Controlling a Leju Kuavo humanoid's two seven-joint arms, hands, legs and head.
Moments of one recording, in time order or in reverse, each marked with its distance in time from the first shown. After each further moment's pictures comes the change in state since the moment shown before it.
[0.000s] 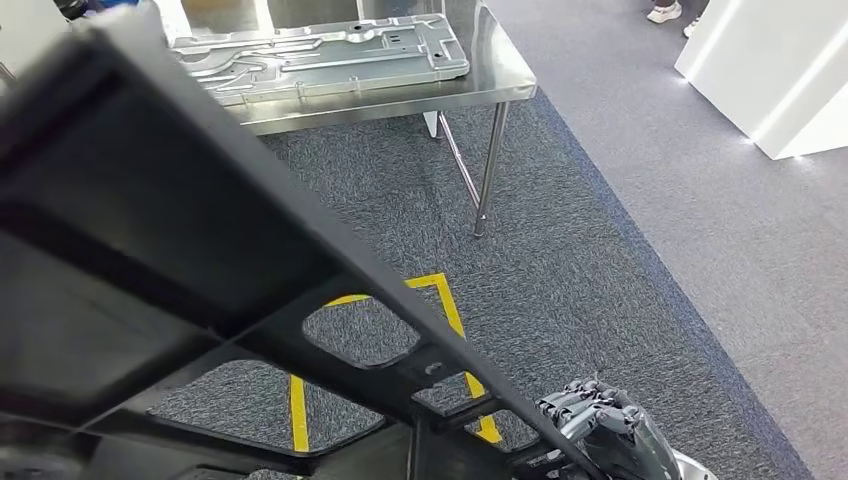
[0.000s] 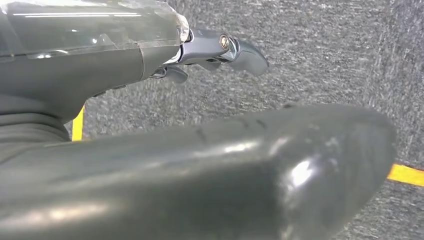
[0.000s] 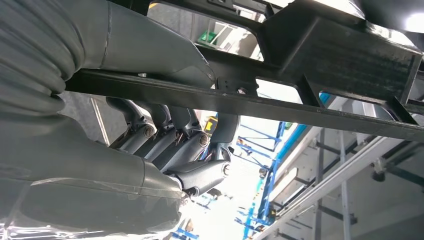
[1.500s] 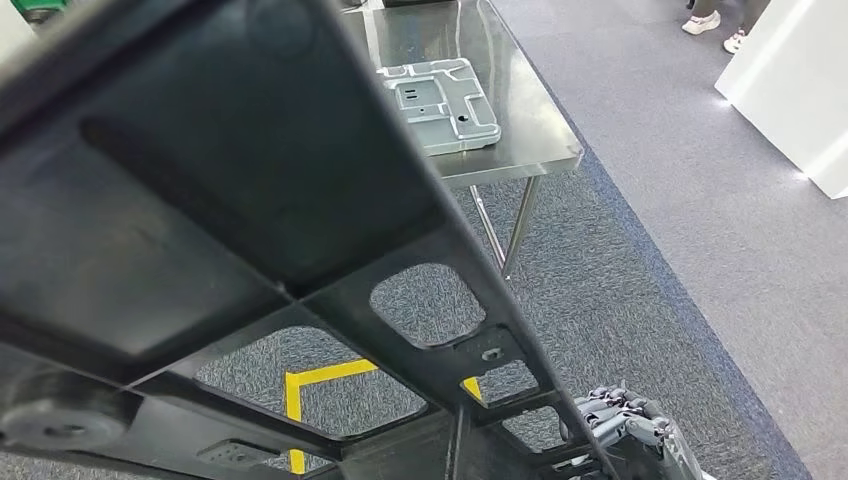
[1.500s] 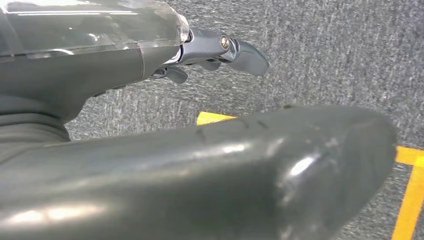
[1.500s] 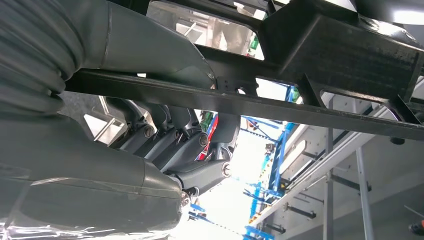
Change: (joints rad) left arm -0.002 -0.001 0.001 0.003 -0.019 -0.013 -0.024; right arm 0.082 0.016 -0.051 -0.062 0.004 -0.055 -0.002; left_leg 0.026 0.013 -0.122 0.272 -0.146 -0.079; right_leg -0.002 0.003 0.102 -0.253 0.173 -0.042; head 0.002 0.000
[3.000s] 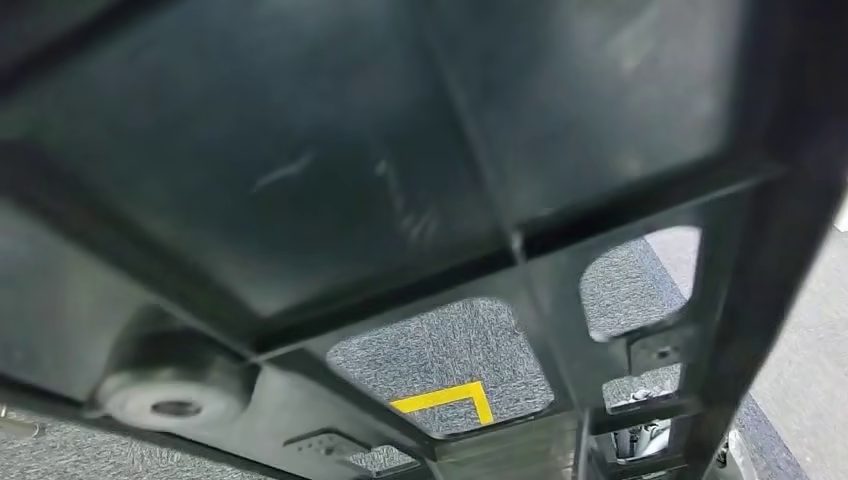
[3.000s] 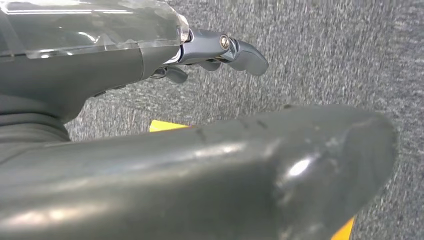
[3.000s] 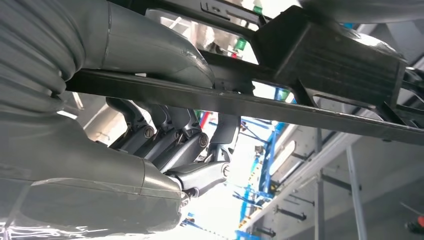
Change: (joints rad) left arm 0.005 -0.001 0.011 0.000 -0.003 0.027 -0.001; right arm 0.034 0.196 -0.285 -0.033 -0.107 0.397 0.006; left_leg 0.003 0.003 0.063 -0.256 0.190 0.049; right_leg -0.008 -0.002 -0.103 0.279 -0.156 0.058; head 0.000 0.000
